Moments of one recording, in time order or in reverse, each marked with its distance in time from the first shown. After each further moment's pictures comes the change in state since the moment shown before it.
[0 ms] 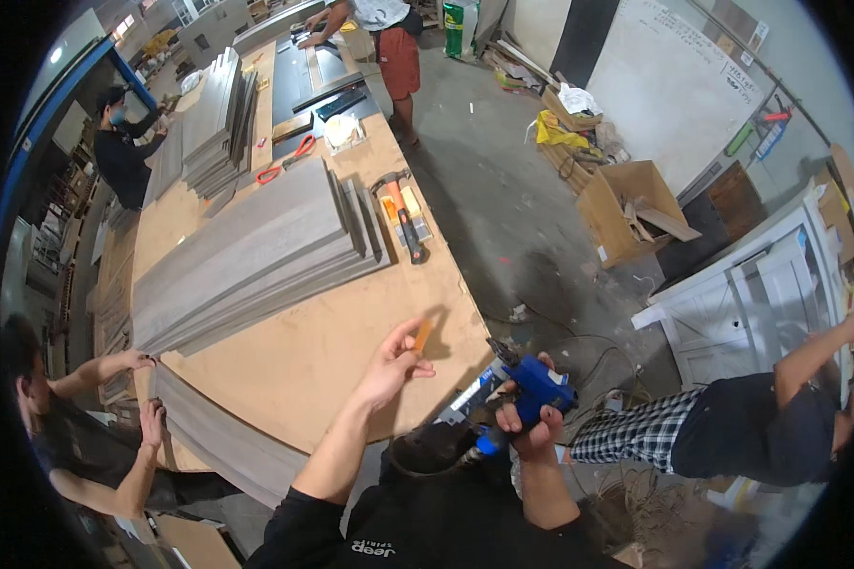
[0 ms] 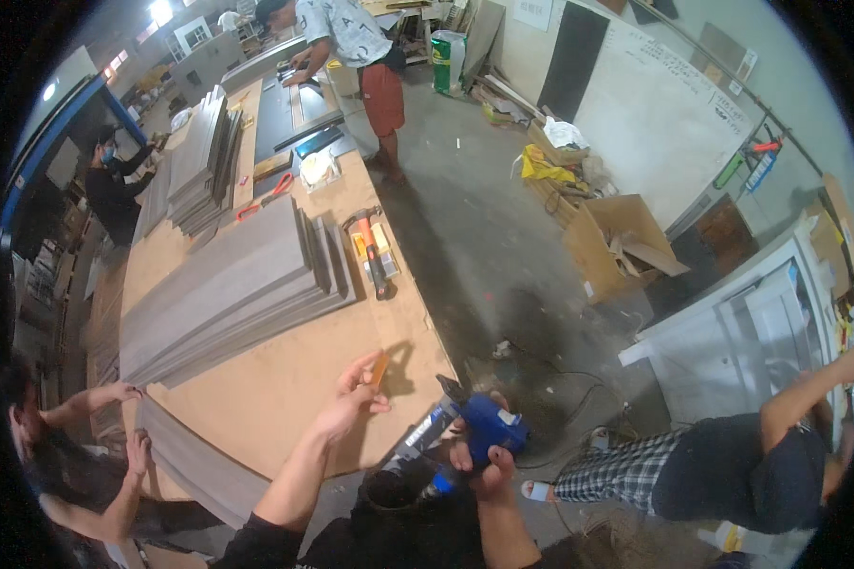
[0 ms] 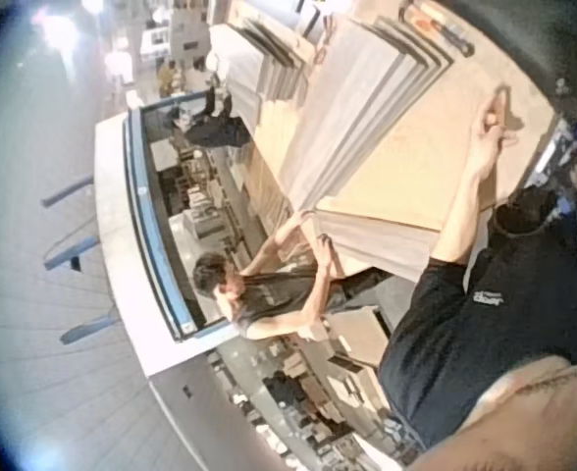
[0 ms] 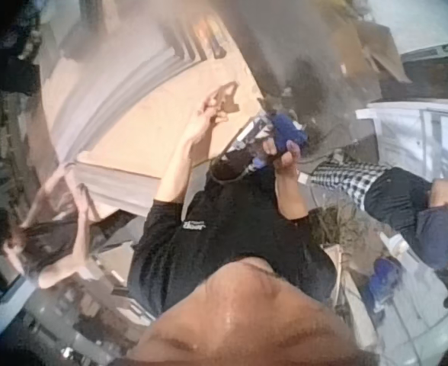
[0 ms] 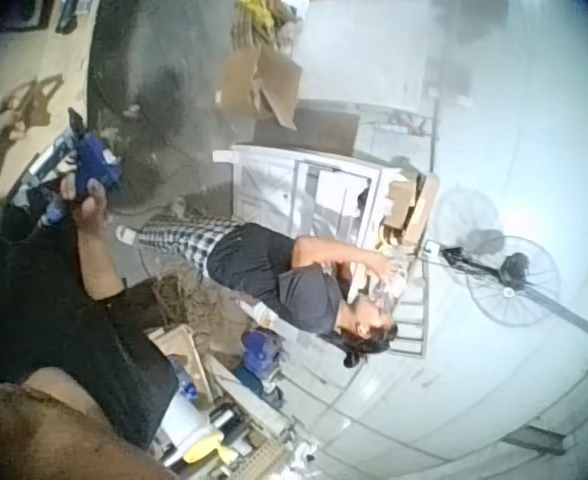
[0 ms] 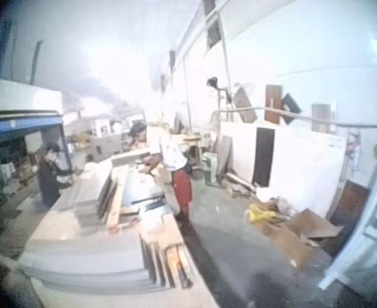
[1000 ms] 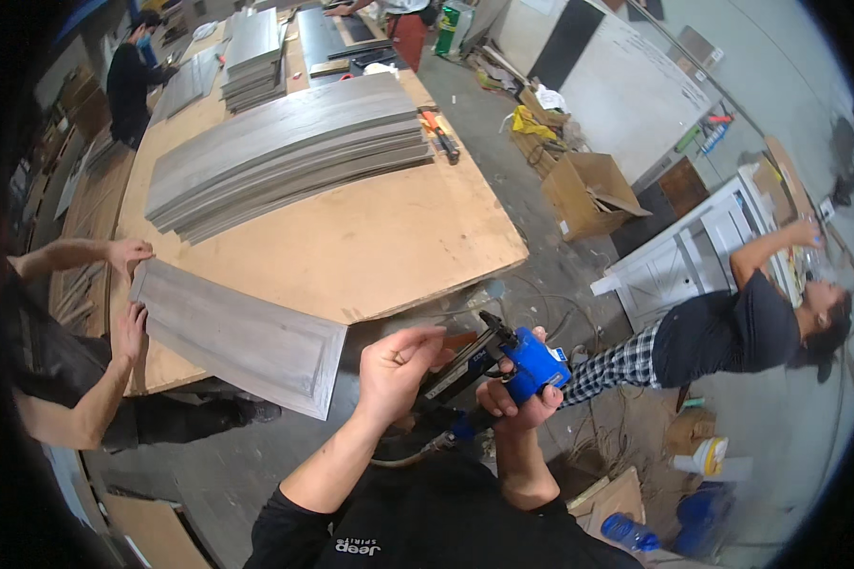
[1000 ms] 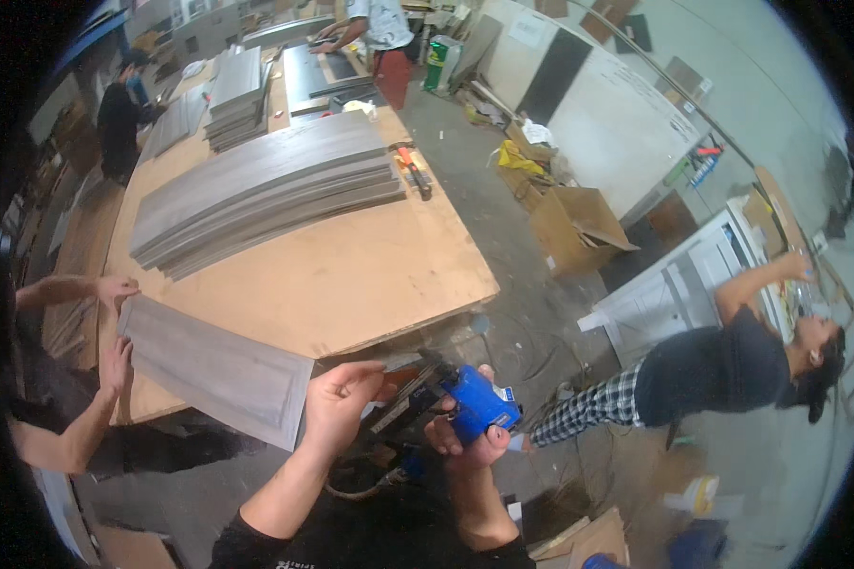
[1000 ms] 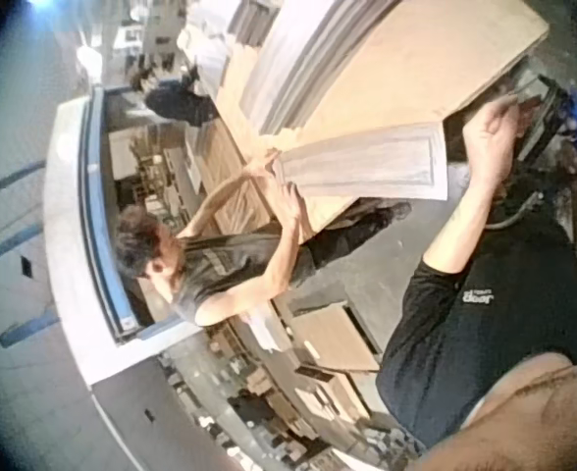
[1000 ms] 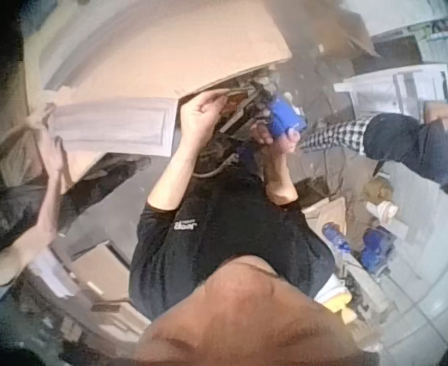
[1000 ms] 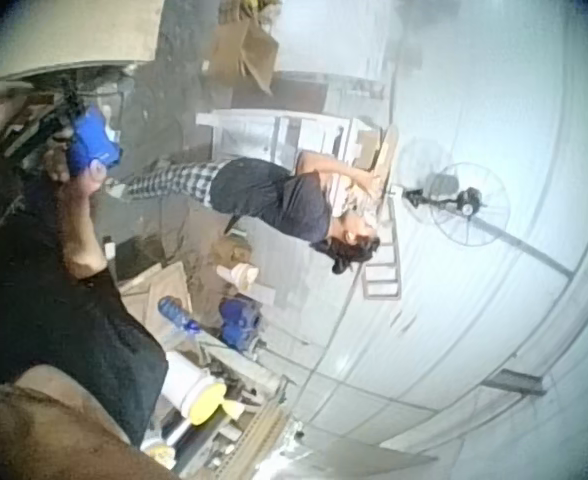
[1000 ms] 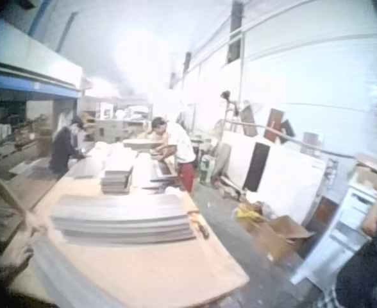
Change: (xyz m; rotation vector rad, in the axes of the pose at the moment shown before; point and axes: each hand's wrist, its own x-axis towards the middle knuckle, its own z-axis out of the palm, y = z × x) left_hand -0.321 -0.062 -0.067 -0.041 0.000 0.339; right_hand -0.240 0.142 0.107 0.054 -0.253 -0.095
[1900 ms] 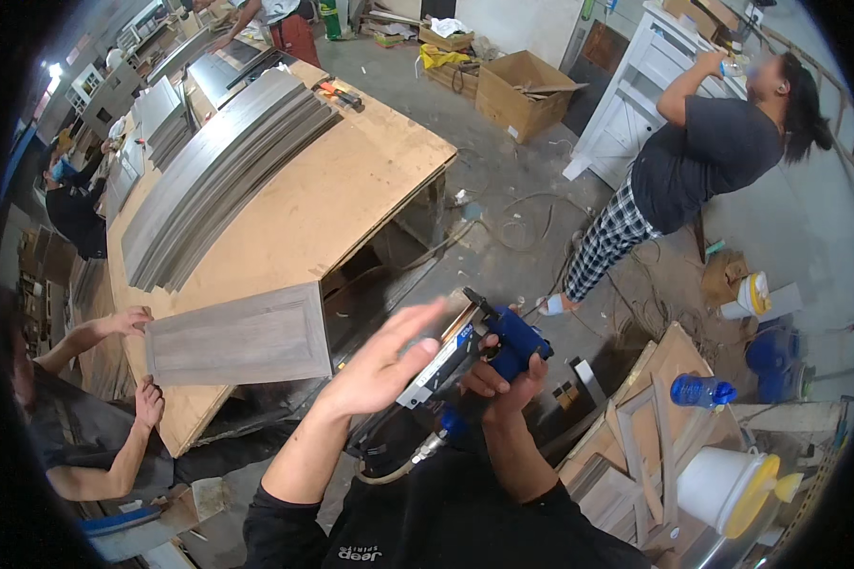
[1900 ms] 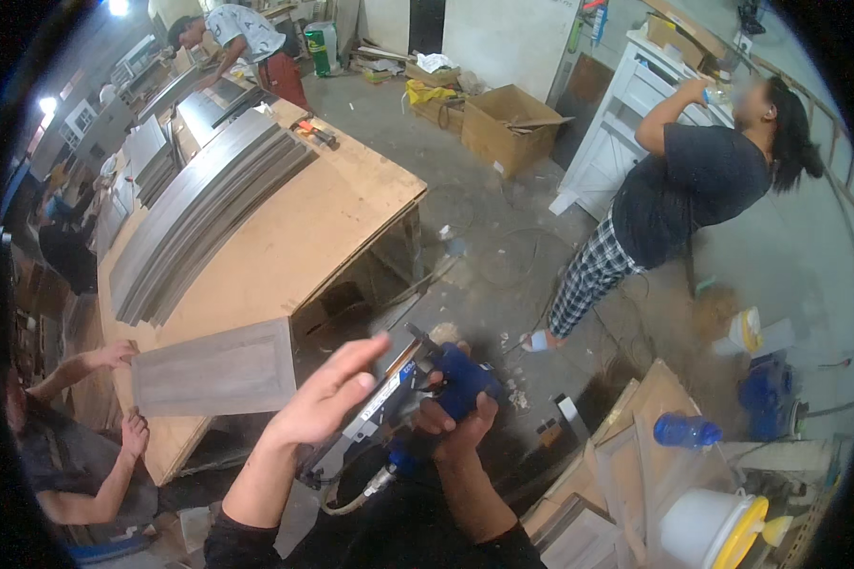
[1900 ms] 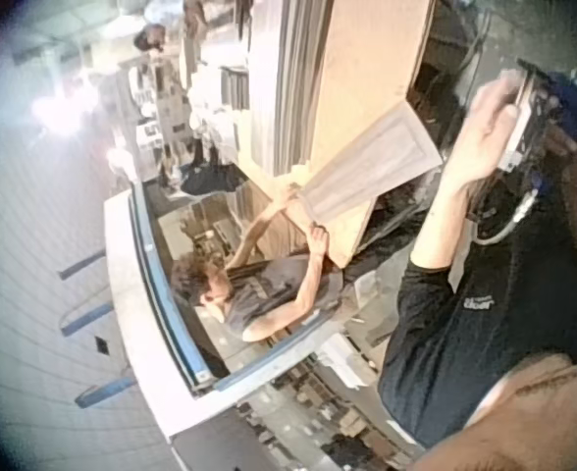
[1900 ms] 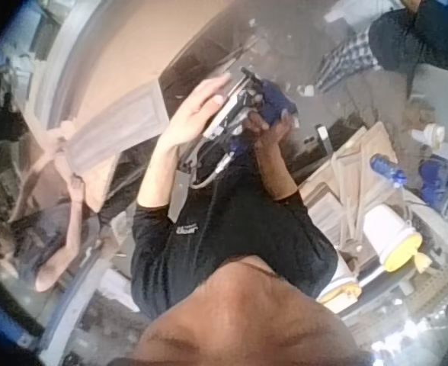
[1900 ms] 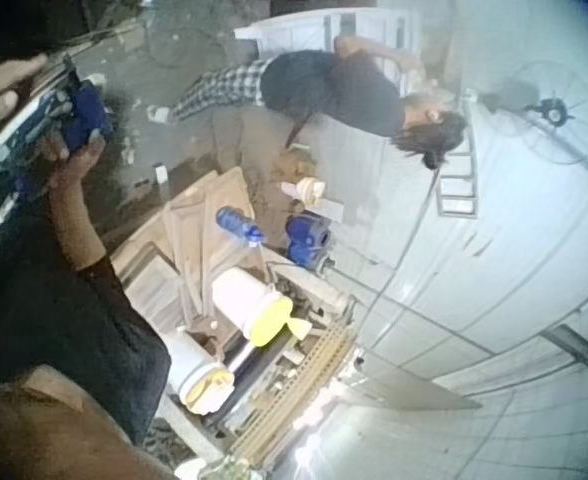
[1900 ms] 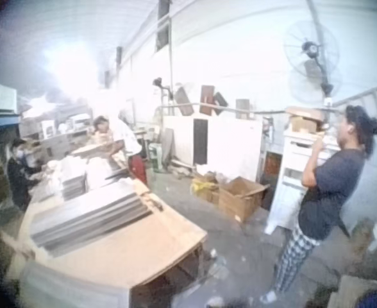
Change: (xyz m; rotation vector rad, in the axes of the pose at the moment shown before) left_hand -0.088 0.019 -0.005 0.607 -0.837 0.145; right_hand -0.176 0.046 0.012 0.330 0.102 -0.283
